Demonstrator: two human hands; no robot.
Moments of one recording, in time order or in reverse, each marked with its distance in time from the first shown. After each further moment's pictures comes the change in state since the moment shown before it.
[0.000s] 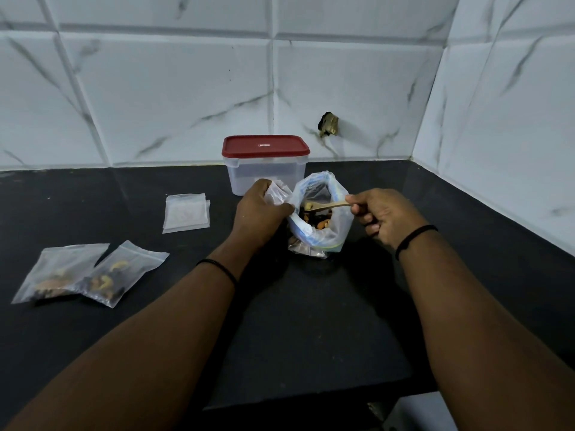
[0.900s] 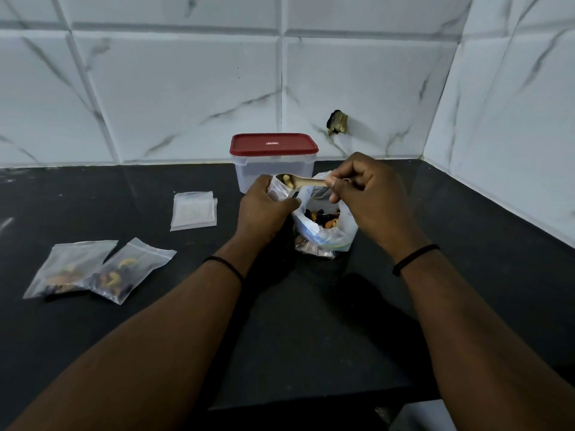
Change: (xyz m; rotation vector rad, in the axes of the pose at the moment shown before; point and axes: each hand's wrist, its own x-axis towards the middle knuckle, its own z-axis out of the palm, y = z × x) left_hand 0.005 -0.007 -0.001 -0.019 0.063 0.068; right_hand -0.045 -0.003 0.024 -0.353 0.004 -0.930
